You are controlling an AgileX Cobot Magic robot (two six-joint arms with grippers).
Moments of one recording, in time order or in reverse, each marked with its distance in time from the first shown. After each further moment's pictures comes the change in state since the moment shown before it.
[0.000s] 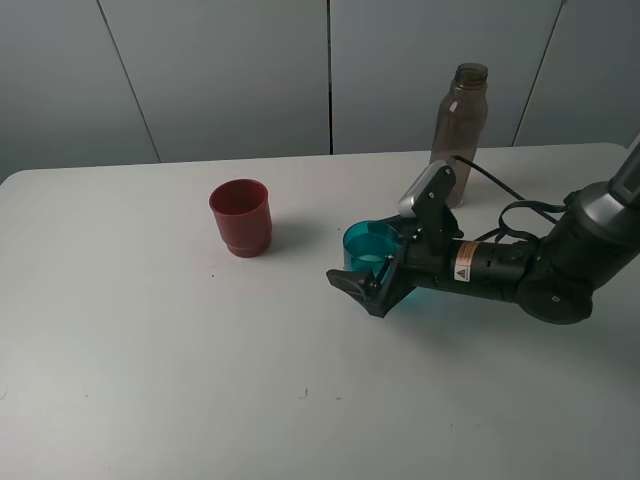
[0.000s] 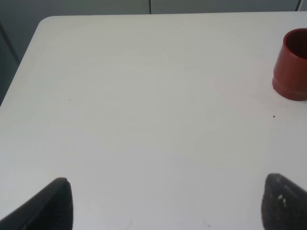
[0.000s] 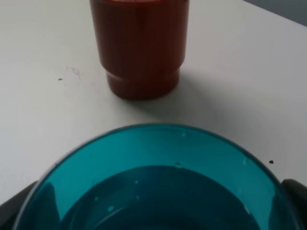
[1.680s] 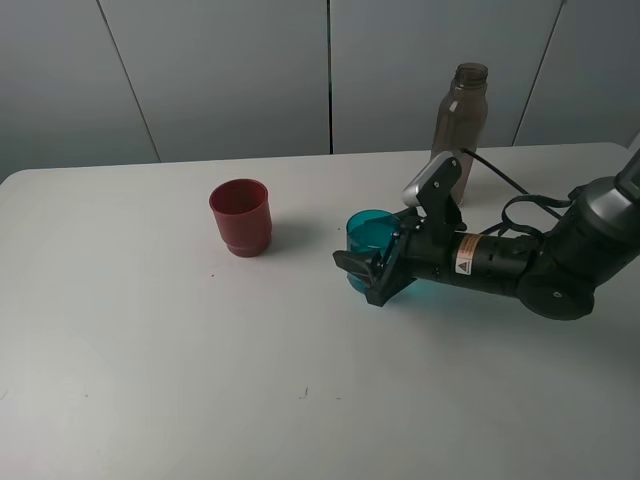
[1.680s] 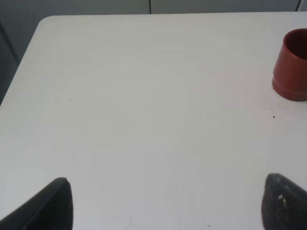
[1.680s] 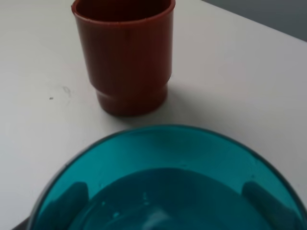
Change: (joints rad) left arm 0.000 0.000 0.000 0.000 0.000 -0.002; right arm 0.000 -0.045 0.000 0.018 0.011 0.050
